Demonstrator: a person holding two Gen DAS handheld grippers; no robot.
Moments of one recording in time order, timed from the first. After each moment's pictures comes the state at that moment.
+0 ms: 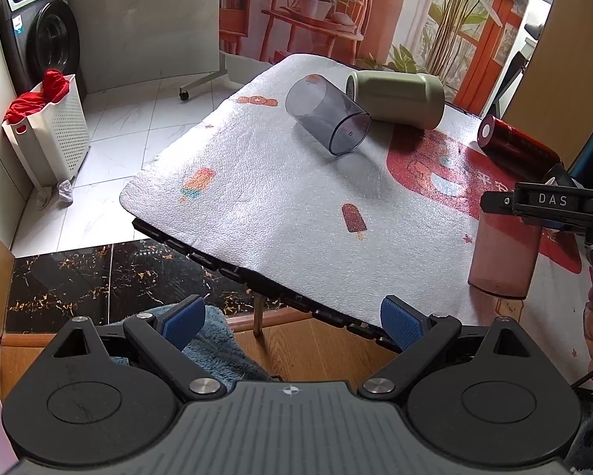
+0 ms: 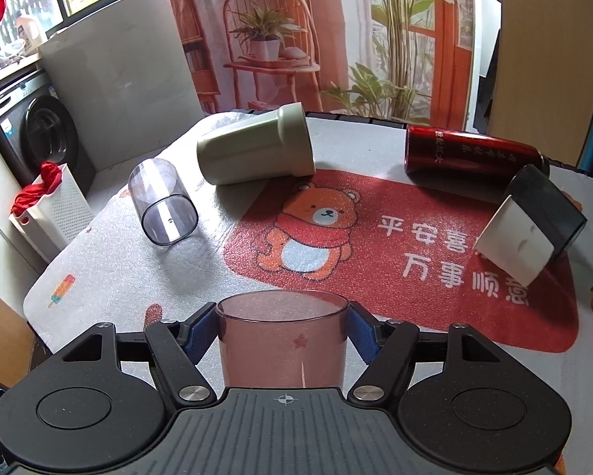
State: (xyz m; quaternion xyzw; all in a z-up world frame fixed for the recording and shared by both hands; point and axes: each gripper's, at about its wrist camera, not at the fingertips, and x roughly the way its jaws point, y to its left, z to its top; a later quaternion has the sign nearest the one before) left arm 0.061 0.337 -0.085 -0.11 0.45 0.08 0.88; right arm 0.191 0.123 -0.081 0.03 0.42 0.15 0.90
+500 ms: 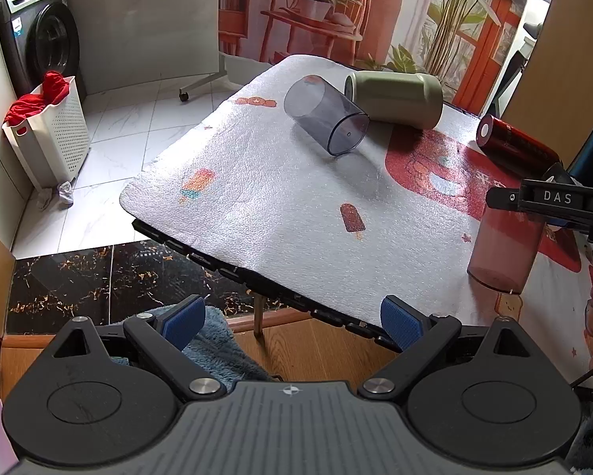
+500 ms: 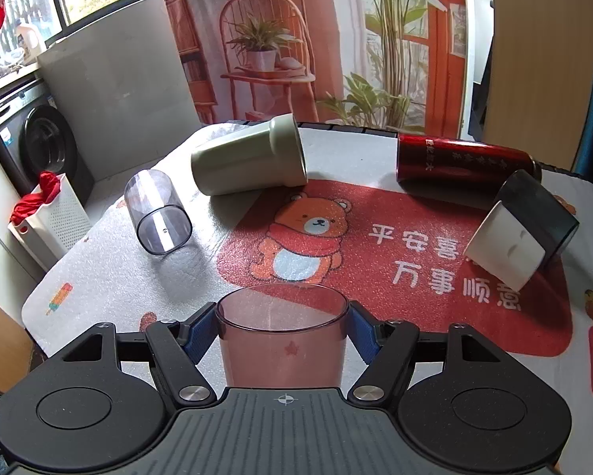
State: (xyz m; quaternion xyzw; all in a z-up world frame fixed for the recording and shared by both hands) left arm 0.061 0.336 -0.084 -0.11 0.45 0.08 0.88; right arm 0.189 0.115 -0.080 0.04 0.40 0.15 0.90
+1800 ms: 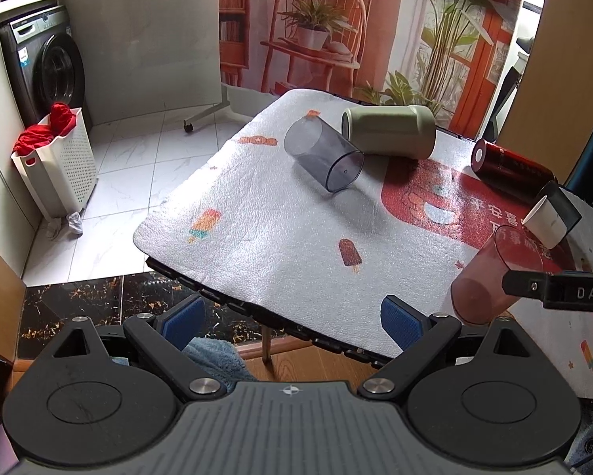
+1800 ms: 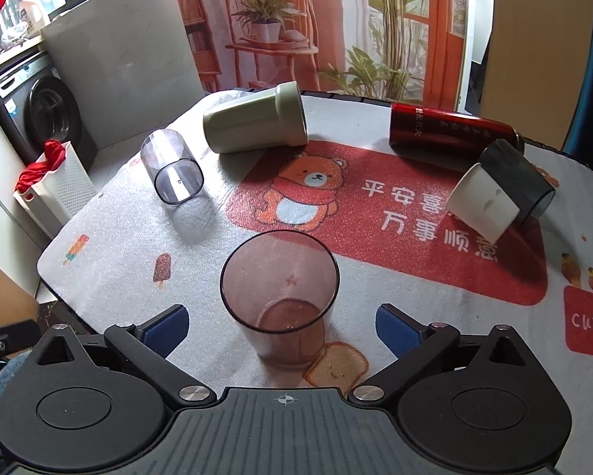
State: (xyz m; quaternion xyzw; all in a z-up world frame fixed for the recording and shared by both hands) left arm 0.057 0.330 -0.057 -0.08 0.41 0.09 0.90; right arm 0.141 0.104 -0.063 0.02 0.45 0.16 0.88
